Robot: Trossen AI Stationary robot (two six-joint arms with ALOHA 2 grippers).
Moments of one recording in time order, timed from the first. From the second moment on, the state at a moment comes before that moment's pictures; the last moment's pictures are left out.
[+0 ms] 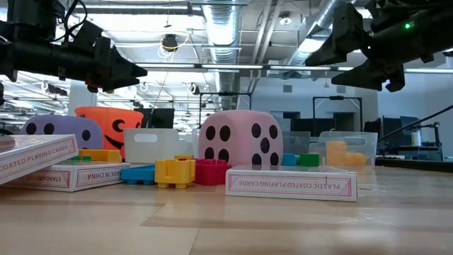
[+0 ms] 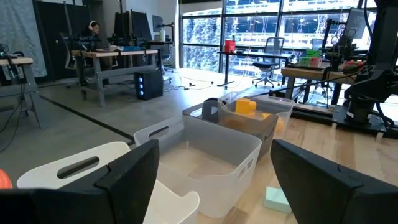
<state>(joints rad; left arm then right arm) 0.11 0.66 0.01 0.70 -0.53 -0.01 0.55 1.43 0.51 0.31 1.44 0.83</state>
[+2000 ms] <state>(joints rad) 0.10 0.66 0.01 0.56 -0.53 -0.19 0.48 1.43 0.51 0.35 0.81 0.52</state>
